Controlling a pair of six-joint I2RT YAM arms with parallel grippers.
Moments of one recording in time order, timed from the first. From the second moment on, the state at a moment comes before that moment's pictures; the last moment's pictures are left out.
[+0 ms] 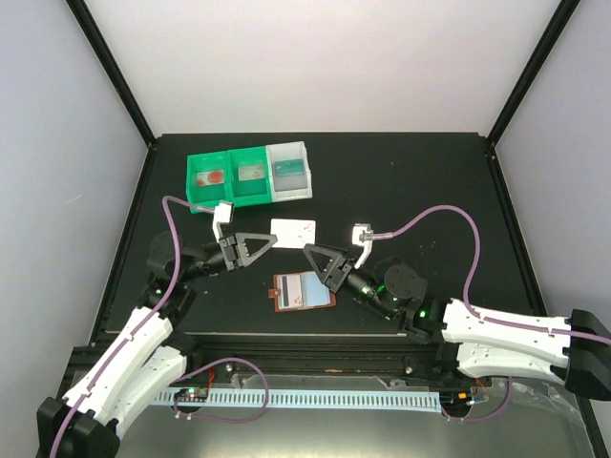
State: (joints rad) left arm -0.35 0.69 0.48 0.39 0.90 -1.15; right arm 1.21 0.97 0.56 0.54 0.25 0.90
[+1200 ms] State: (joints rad) left arm -0.07 1.32 1.05 -0.37 0.48 -0.55; right arm 1.21 0.74 0.48 0.06 0.27 0.65
